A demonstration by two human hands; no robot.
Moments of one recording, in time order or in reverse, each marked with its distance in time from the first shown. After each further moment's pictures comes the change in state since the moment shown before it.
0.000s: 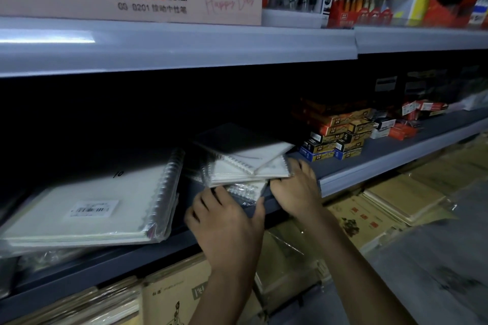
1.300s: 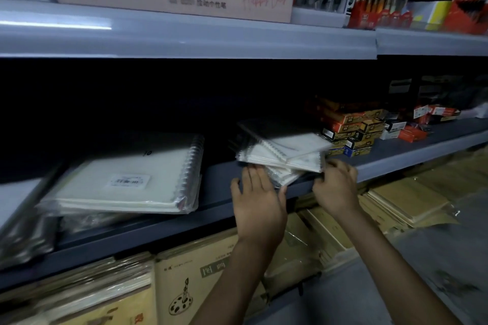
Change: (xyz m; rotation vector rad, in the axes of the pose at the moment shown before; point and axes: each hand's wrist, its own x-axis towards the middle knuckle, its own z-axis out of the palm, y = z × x) left_hand 0.001 0.016 0.023 -0.077 -0.057 0.298; right_hand -0.020 0.036 -0.026 -0.149 0.102 0.075
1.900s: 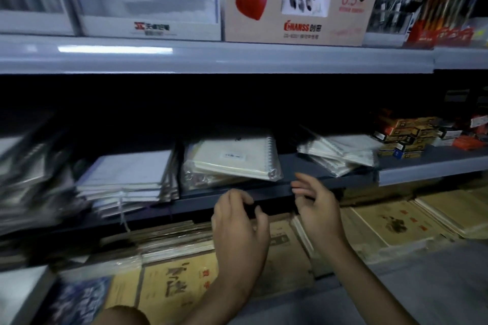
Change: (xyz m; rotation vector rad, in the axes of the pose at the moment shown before) left_hand -0.127 -0.125 -0.135 -0.498 0.236 -0.293; right_hand -0.162 -0.125 0.016 0.751 -0.135 -0.170
